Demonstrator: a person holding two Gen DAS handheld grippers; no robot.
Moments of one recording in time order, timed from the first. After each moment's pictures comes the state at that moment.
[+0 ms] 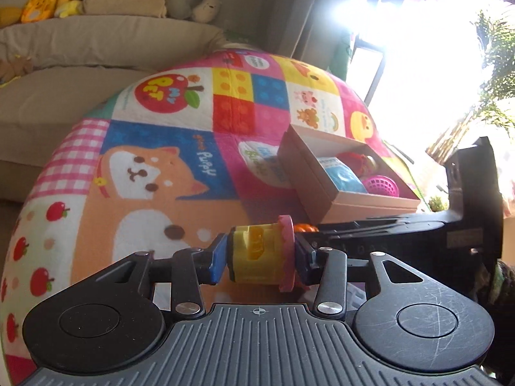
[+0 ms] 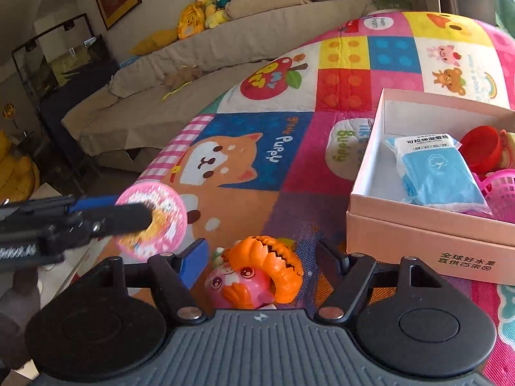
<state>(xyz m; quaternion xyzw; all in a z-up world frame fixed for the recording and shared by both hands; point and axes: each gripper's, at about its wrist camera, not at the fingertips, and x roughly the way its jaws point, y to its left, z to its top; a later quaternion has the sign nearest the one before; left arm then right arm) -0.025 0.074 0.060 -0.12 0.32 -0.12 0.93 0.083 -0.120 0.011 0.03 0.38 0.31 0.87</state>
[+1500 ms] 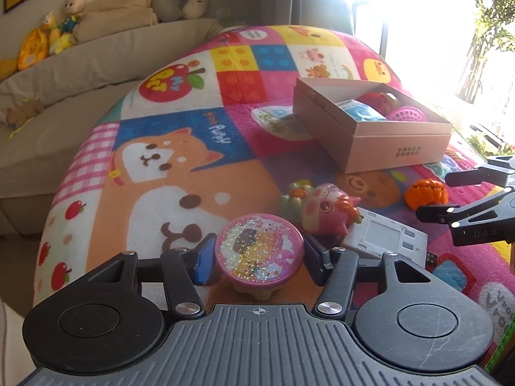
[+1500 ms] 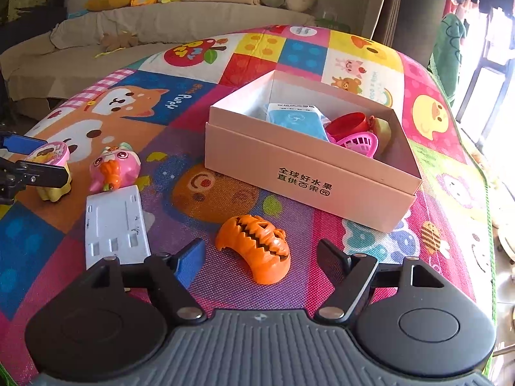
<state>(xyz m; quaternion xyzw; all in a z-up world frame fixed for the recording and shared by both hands) -0.034 0.040 0.025 0.03 0.34 -0.06 0.94 0.018 -0.190 -0.009 -0.13 0.34 0.16 0.92</state>
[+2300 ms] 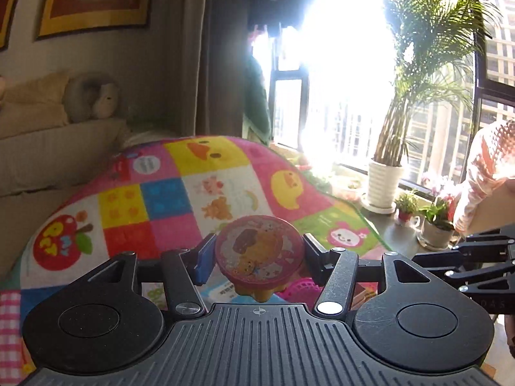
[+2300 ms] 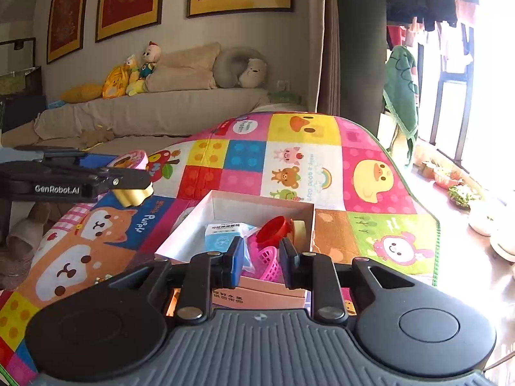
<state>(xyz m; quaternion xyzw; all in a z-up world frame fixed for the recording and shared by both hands) 0.077 -0.071 0.142 0.02 0.18 -0.21 0.96 0.019 -0.279 0.110 -0.04 0.24 0.13 0.96</state>
